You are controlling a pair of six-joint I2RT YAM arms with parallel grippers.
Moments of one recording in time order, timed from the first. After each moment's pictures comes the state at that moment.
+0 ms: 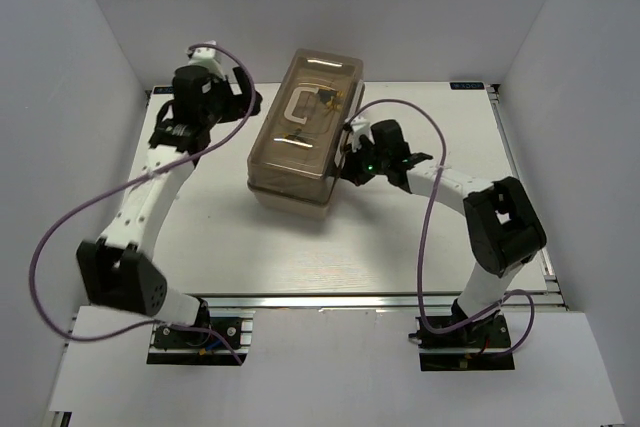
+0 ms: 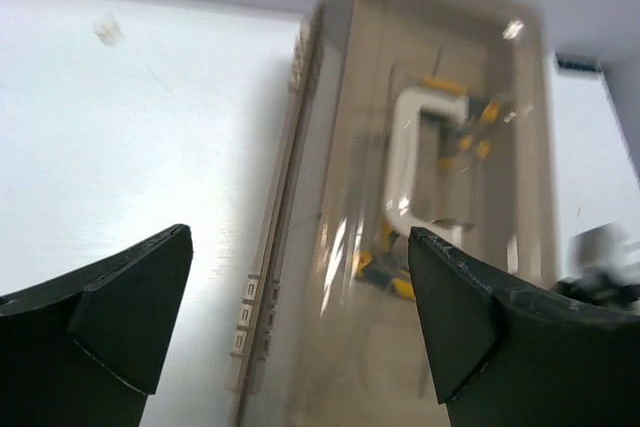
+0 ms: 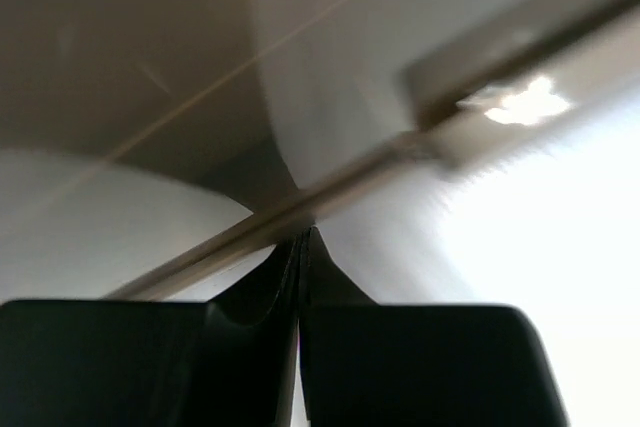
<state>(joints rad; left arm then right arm) -0.21 1.47 1.41 -0.29 0.06 -0.33 0.52 1.73 1.10 -0.01 -0.39 0.00</state>
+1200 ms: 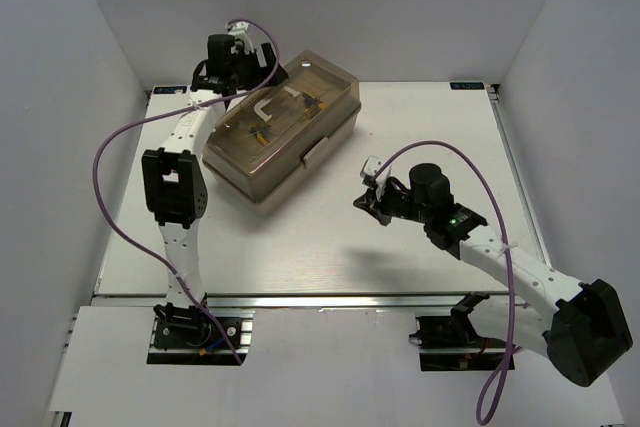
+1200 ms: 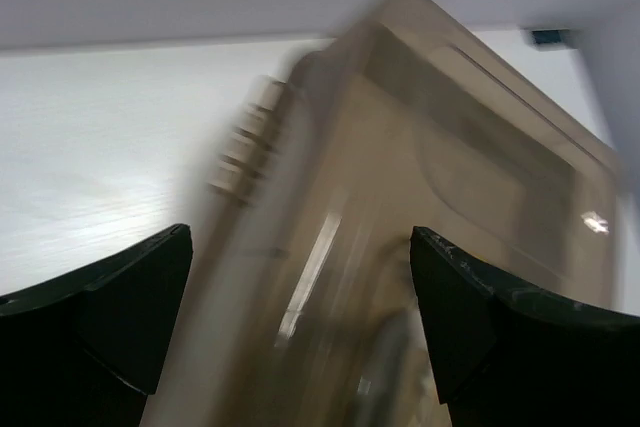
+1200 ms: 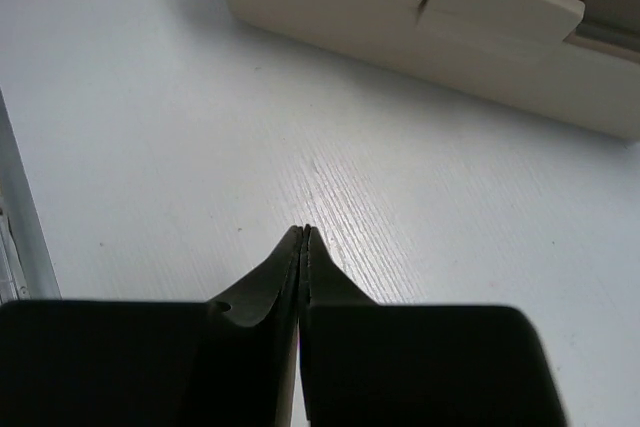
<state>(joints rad) -0.16 2.15 2.05 -0.28 0.30 -0.30 0.63 1.07 0.66 0.02 -0.47 -0.32</state>
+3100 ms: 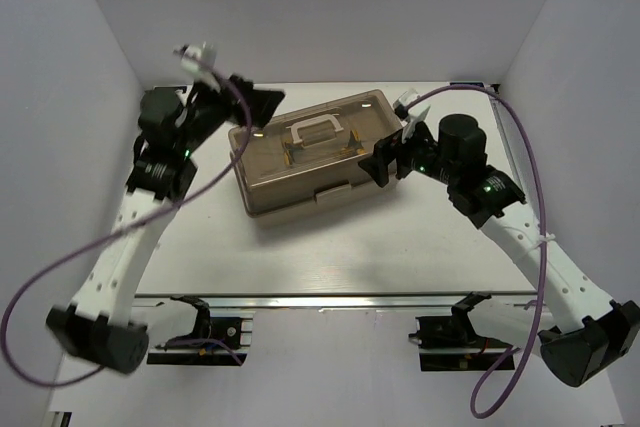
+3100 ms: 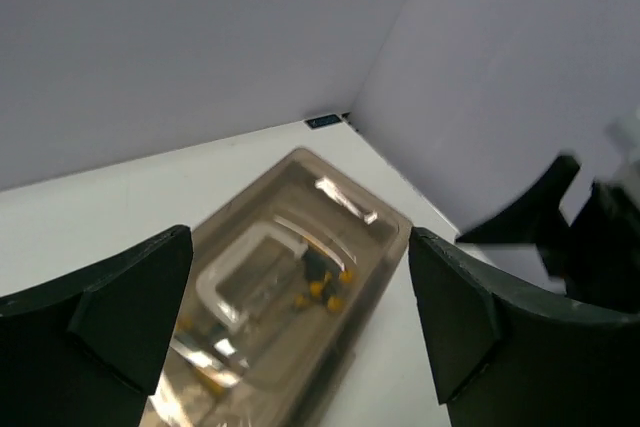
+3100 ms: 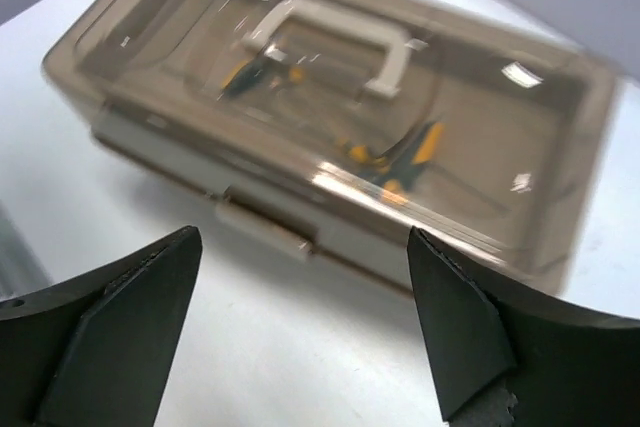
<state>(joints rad) -0.29 1.21 1.34 -0.01 0.37 -0.36 0.54 1.08 1.10 -0.31 -0.34 -0.05</state>
